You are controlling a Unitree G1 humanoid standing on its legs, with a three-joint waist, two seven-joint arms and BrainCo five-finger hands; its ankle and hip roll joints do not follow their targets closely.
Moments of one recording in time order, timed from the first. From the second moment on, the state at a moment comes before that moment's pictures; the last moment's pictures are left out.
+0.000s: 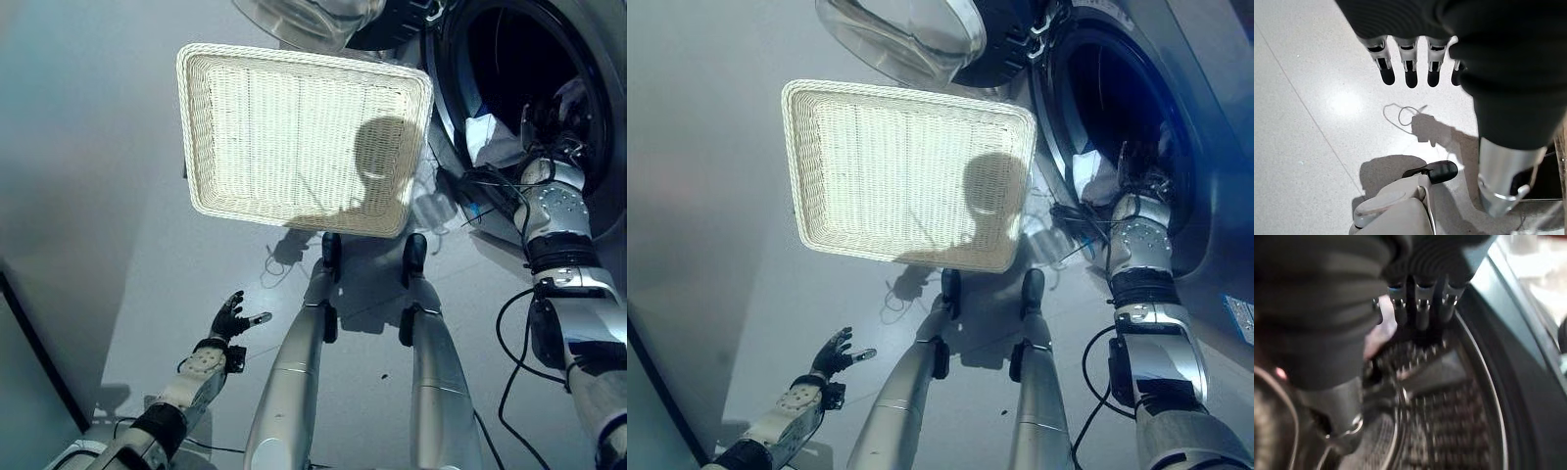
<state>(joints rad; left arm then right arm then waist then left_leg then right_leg) -0.24 0.49 -0.49 0.61 -0.56 -0.02 0.26 -1.01 -0.56 -0.11 0.69 1.98 -0.33 0.01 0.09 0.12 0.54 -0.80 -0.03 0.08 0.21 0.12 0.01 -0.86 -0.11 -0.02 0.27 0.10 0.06</state>
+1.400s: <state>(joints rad) -0.22 0.35 -0.32 0.87 -0.58 -0.13 -0.08 -0.35 -0.37 0.33 1.01 0.31 -0.10 0.04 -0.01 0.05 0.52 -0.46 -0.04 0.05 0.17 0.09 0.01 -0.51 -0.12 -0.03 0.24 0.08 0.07</state>
